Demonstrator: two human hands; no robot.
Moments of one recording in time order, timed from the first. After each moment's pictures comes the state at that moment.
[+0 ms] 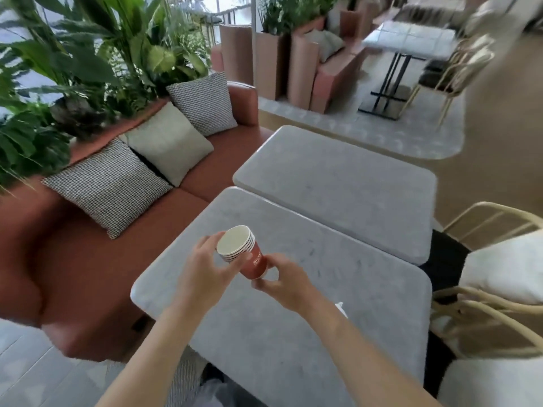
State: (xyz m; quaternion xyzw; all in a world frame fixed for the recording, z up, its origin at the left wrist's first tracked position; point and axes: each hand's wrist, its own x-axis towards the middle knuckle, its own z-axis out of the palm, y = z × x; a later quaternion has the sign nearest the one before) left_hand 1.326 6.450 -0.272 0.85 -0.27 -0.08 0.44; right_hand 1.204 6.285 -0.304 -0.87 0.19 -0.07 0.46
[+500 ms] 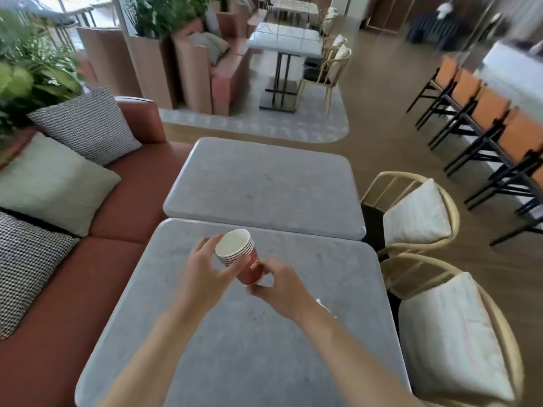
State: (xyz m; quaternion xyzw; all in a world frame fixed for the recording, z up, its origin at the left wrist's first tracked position) left_hand 1.408 6.370 -0.265 0.75 -0.43 -0.18 0.48; right_hand 1.233 6.278 -0.284 -0.80 0.38 -0.15 0.43
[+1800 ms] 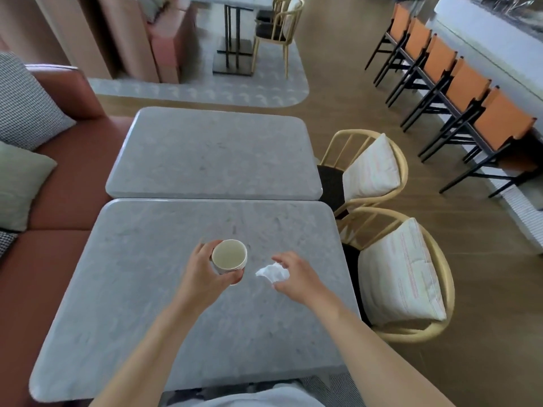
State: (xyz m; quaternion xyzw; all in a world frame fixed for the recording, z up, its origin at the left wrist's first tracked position) left_hand 1.313 6.359 -0.337 0.73 -0.45 -0.31 0.41; right_hand 1.080 6.259 -0.352 -0.77 0.51 -0.05 0.37
